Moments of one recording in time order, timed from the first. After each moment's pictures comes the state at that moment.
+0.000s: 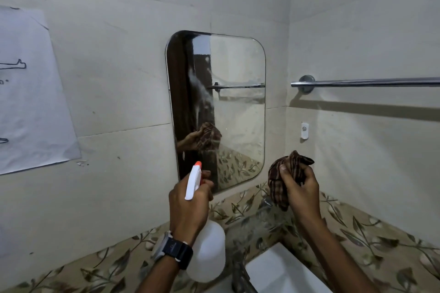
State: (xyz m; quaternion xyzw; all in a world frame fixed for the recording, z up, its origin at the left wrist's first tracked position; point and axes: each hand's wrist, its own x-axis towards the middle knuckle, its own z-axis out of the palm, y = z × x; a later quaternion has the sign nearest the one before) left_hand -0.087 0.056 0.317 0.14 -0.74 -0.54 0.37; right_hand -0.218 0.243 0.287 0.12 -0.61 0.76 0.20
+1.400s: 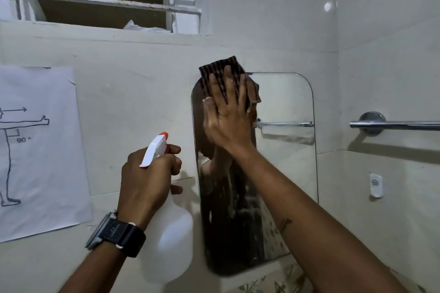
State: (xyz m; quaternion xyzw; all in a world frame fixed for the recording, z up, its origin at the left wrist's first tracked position) left_hand -0.112 -0.035 0.471 0.12 -0.68 -0.52 0.50; right_hand -0.330 0.002 0.522 0.33 -0.67 0.36 0.56
